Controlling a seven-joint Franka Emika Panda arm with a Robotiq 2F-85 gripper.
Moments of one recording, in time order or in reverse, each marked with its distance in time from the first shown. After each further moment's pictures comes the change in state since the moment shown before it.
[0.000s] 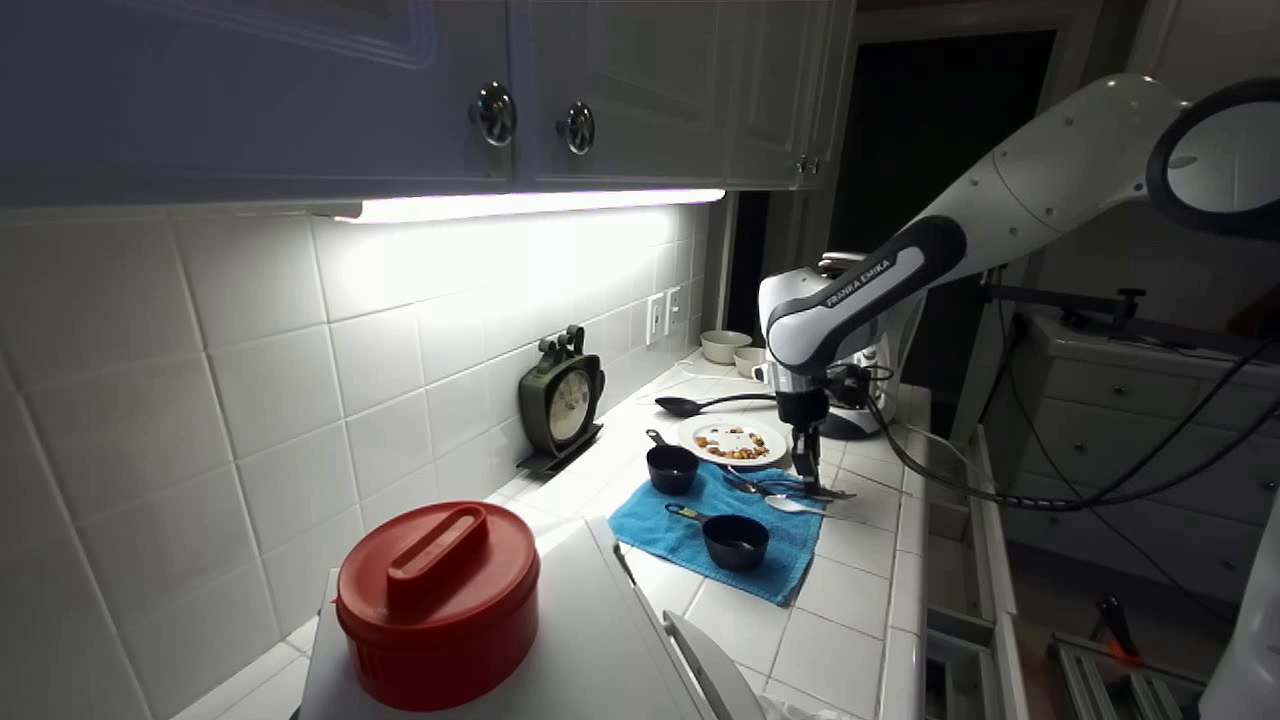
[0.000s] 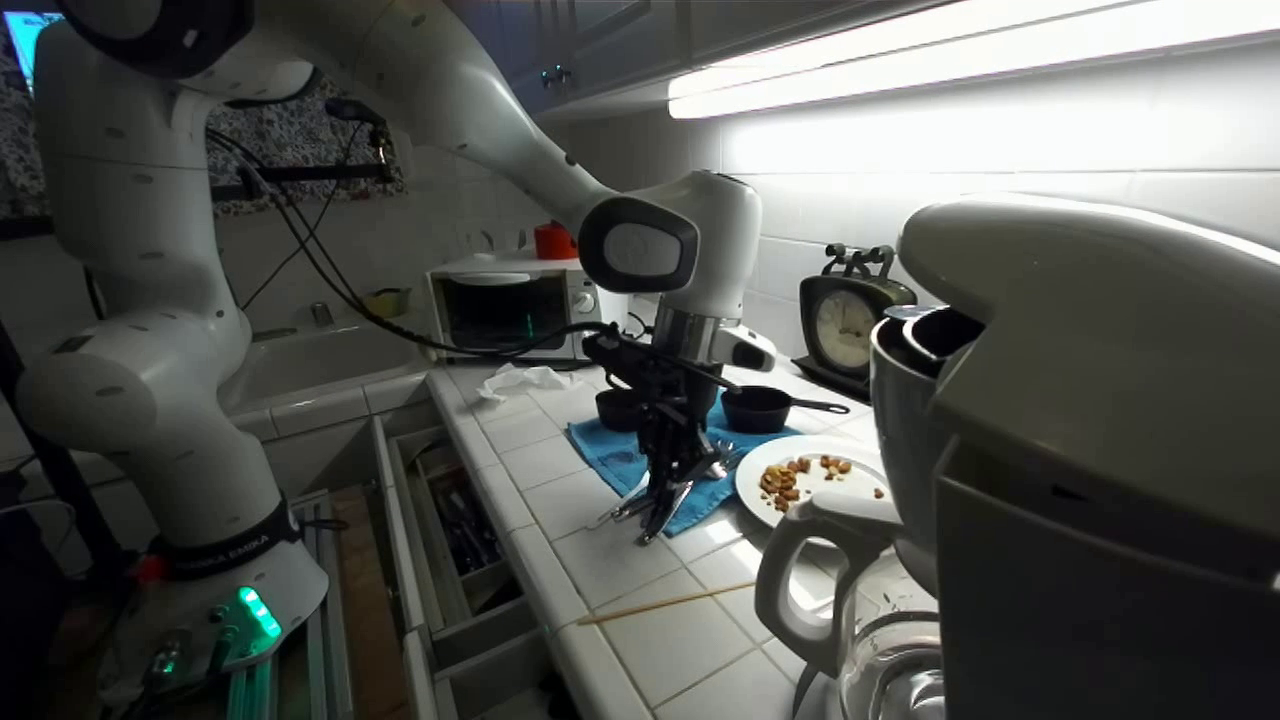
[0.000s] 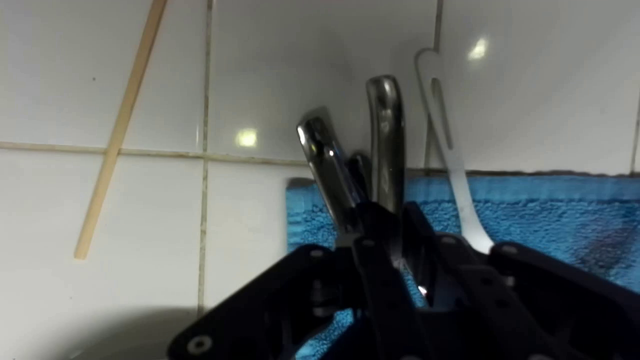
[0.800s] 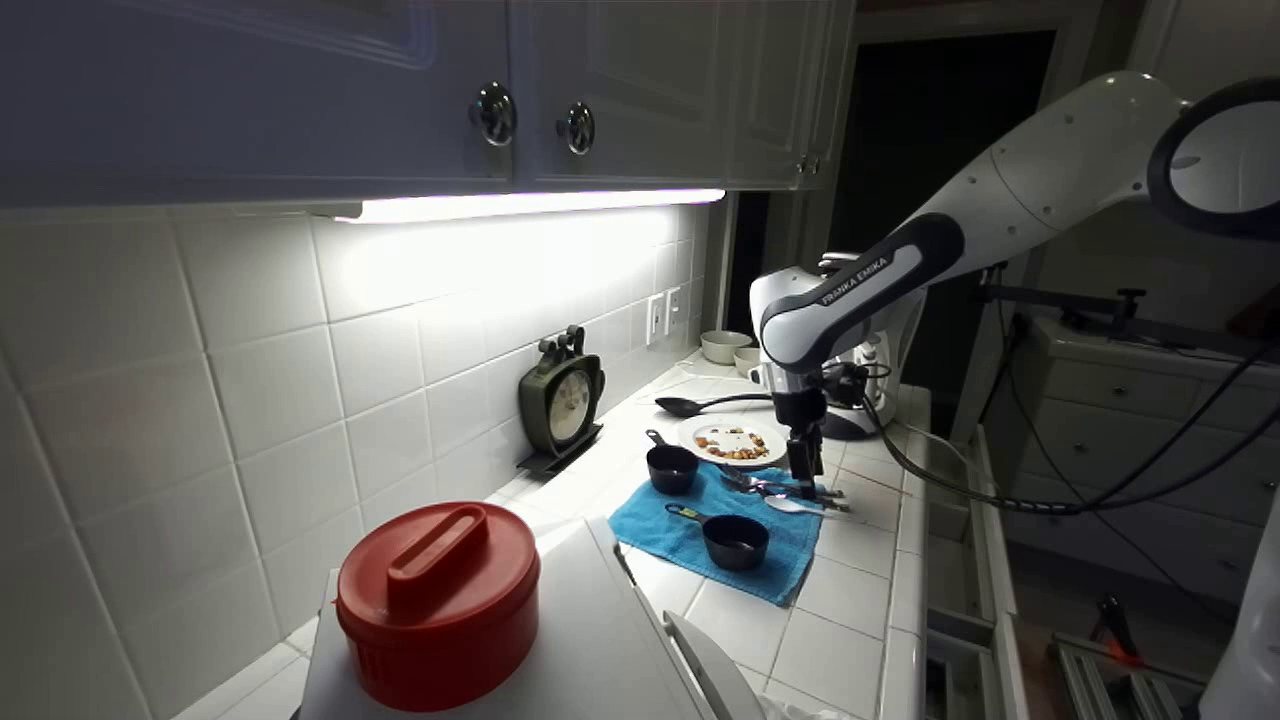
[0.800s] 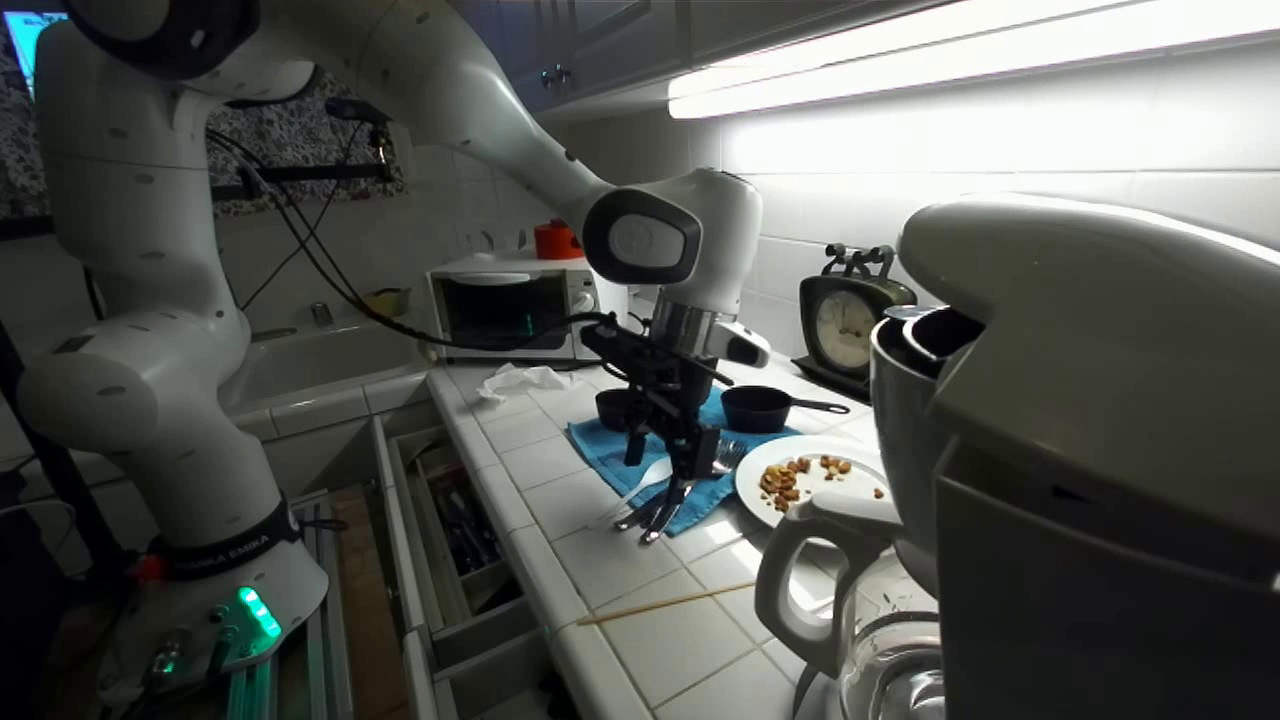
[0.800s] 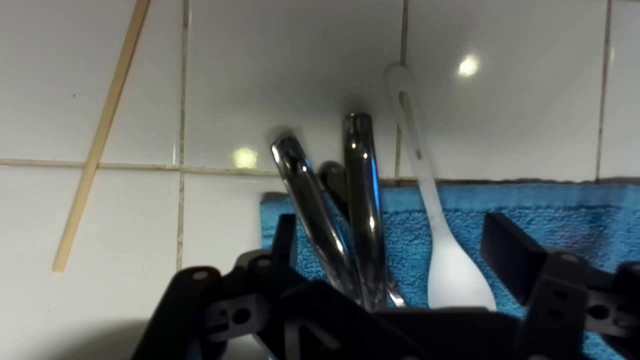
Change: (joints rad) arm 0.007 0.000 0.016 0.018 -0.013 -0.070 0.039
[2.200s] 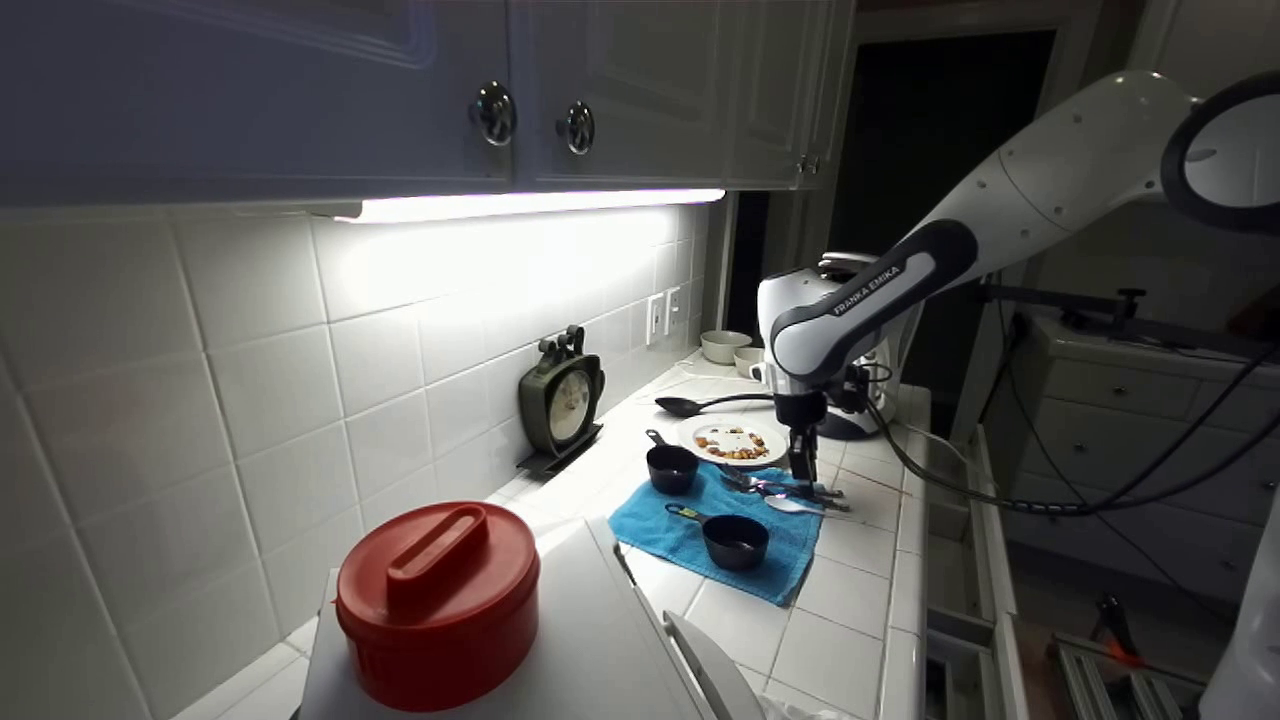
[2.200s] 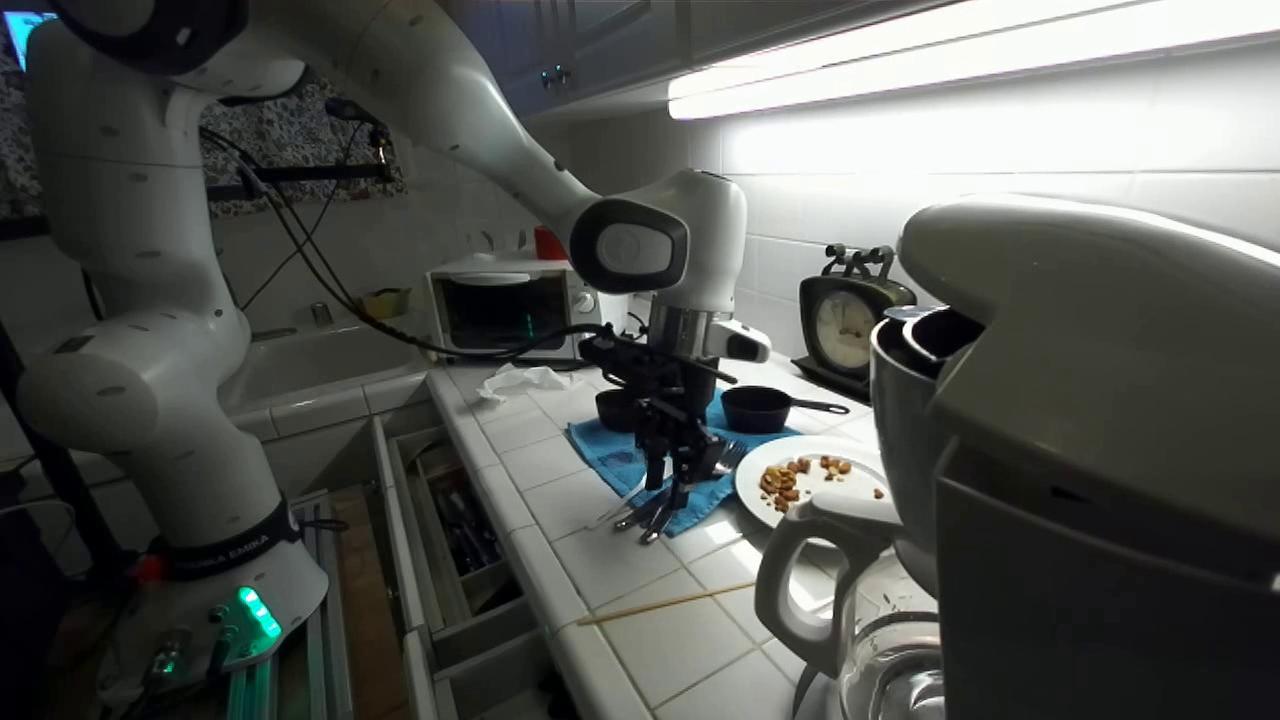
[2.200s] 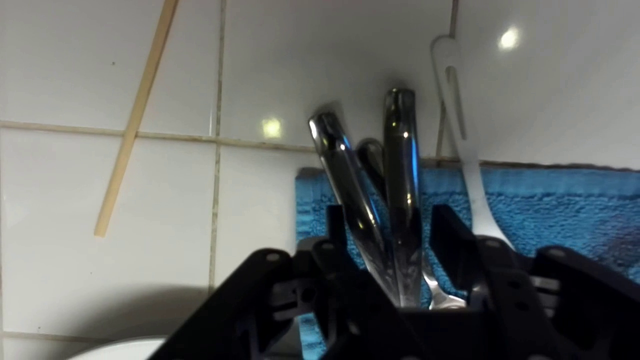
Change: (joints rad) arm 0.001 -0.022 -0.005 -0.055 -0.050 0.138 0.008
